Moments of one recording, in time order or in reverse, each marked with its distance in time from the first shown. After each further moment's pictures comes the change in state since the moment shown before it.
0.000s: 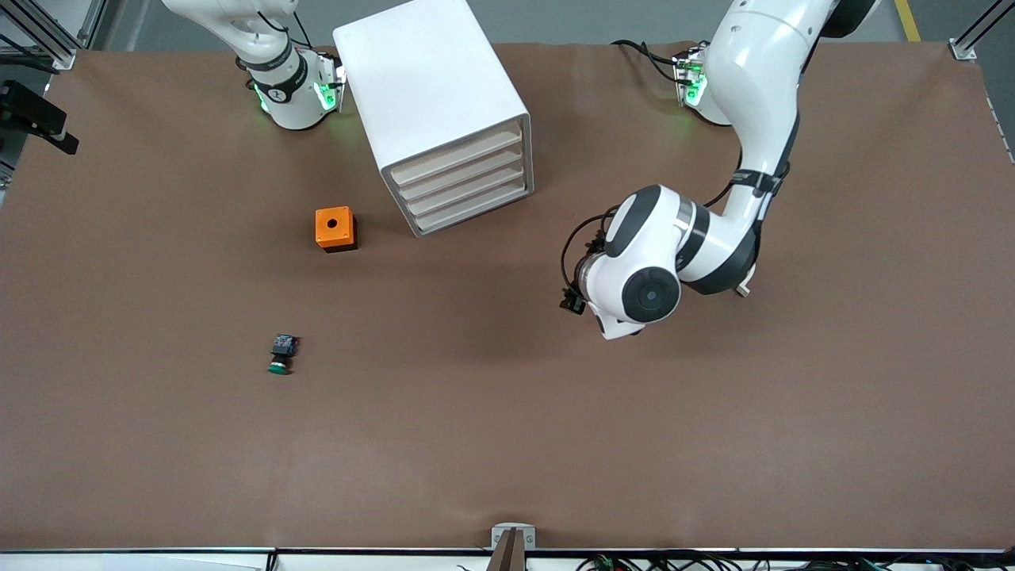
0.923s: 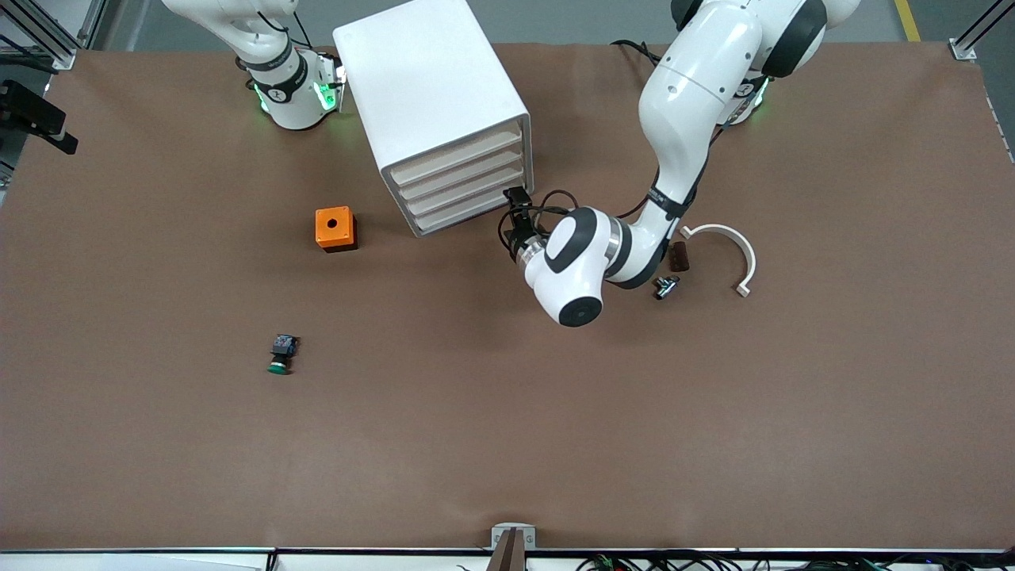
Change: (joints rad) left arm -0.114 0.197 -0.002 0.016 -0.448 -0.137 -0.488; right arm 0.000 0.000 -0.001 0.000 0.000 -0.001 0.000
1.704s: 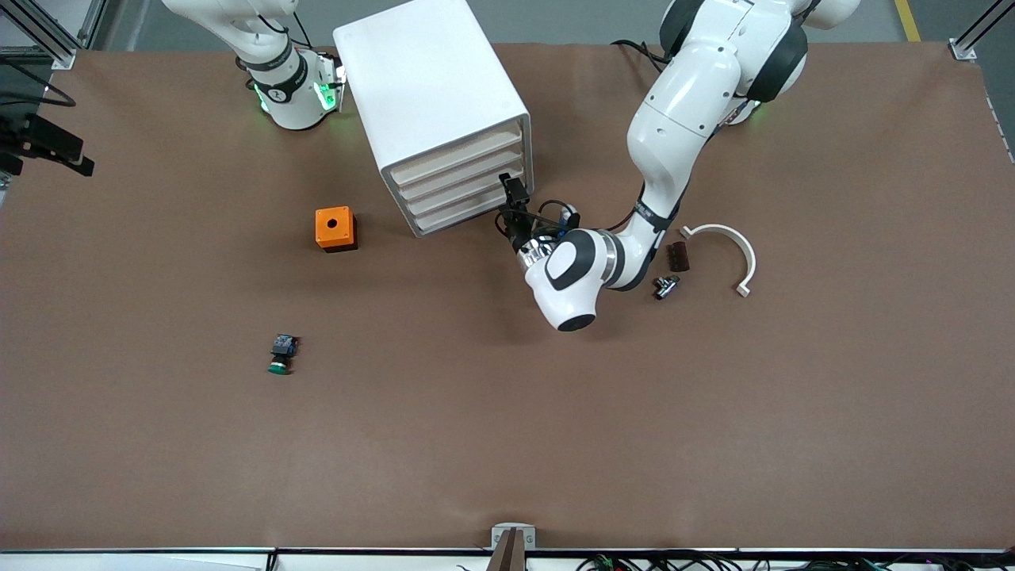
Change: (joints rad) left arm 0.001 0.117 -0.004 0.006 -0.177 -0.162 -0.005; right arm 0.000 0.090 -0.003 -0.004 -0.001 0.013 0.000
